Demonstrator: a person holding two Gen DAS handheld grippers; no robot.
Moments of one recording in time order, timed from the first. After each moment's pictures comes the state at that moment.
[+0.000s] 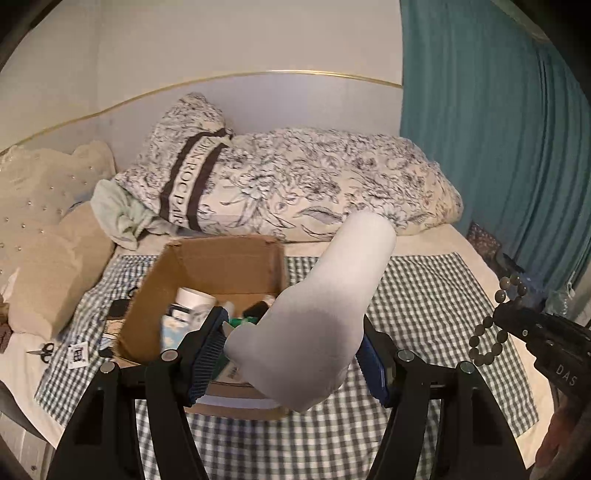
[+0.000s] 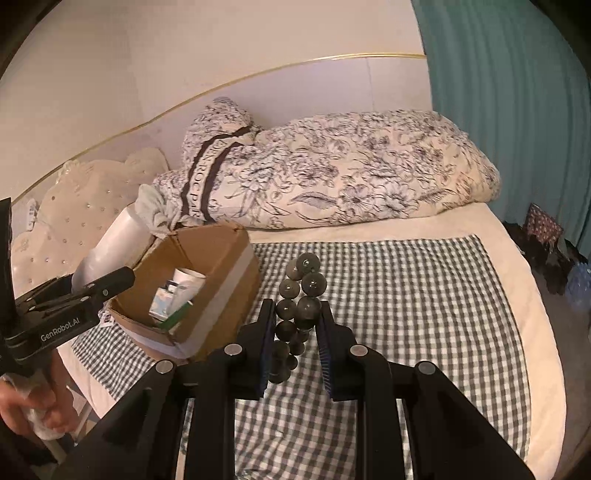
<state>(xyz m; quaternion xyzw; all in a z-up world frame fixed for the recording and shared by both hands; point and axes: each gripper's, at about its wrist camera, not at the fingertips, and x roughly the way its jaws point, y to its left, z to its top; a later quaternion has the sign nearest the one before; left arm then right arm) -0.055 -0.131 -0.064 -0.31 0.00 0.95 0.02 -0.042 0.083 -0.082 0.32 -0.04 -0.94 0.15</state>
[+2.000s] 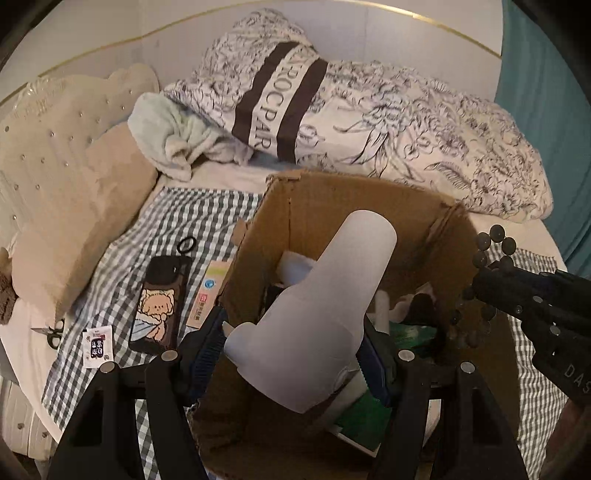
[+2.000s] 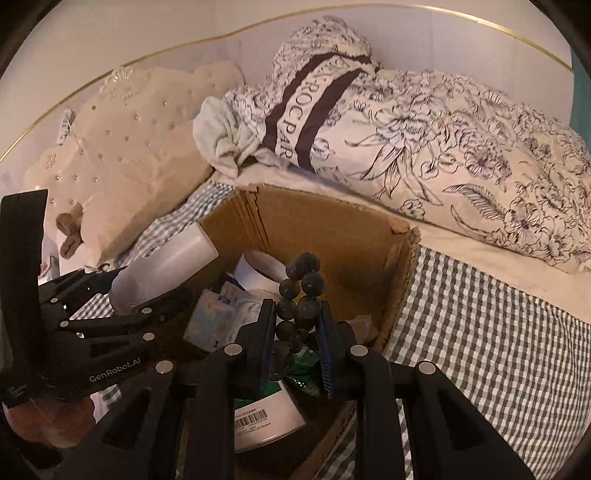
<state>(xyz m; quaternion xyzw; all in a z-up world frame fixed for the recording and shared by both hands) -0.189 -0.291 -0.167 -0.44 -0.04 0.90 -0.07 -0.212 -0.145 -0.152 0.41 0.07 -0.86 0.29</state>
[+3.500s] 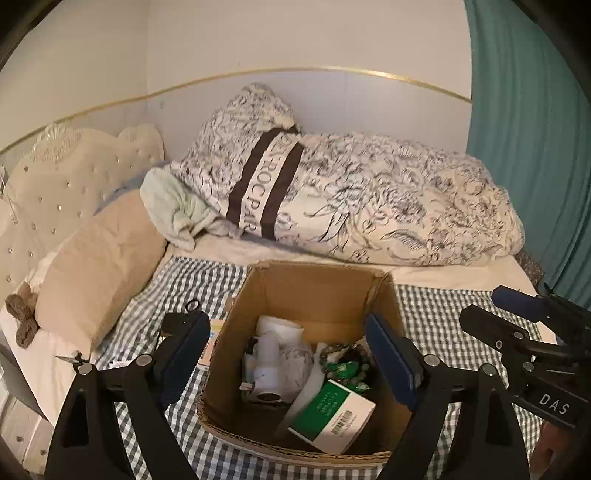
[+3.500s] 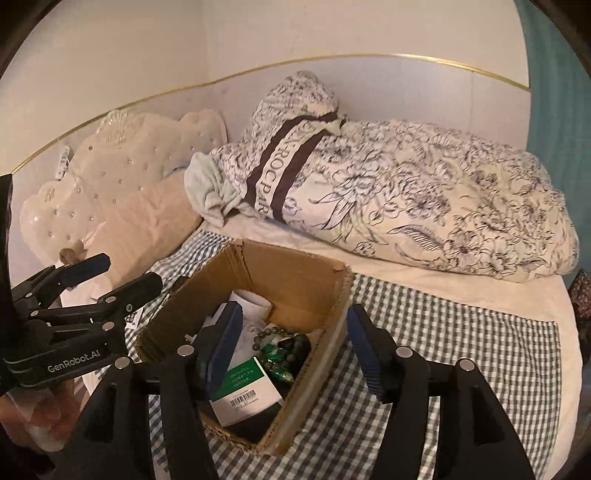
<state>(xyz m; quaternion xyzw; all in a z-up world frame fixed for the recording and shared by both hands) -0.125 -0.238 -0.052 -0.32 -0.02 0.95 -0.06 -0.148 -0.077 -0.064 0.33 0.04 -0.91 0.25</state>
